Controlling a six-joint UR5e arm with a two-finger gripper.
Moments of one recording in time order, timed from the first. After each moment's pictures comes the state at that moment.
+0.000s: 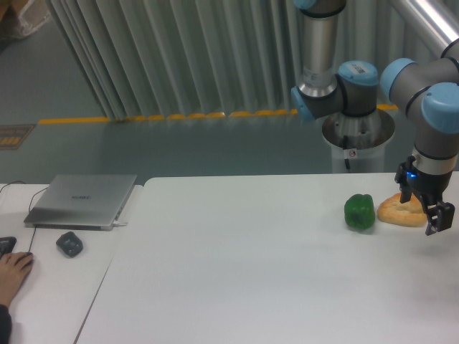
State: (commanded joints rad) arm 2.54 -1.82 -1.57 -1.38 1.52 1.53
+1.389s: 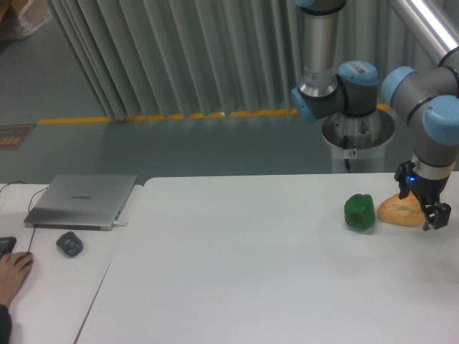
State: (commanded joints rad) arm 2.56 -1.79 -1.76 -1.37 1.68 1.54
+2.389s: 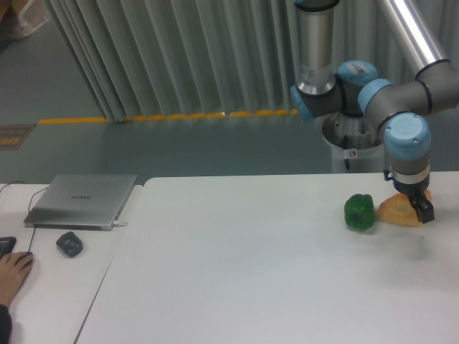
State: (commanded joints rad) arm 2.49 -1.75 -1.86 -1.29 1.84 1.59
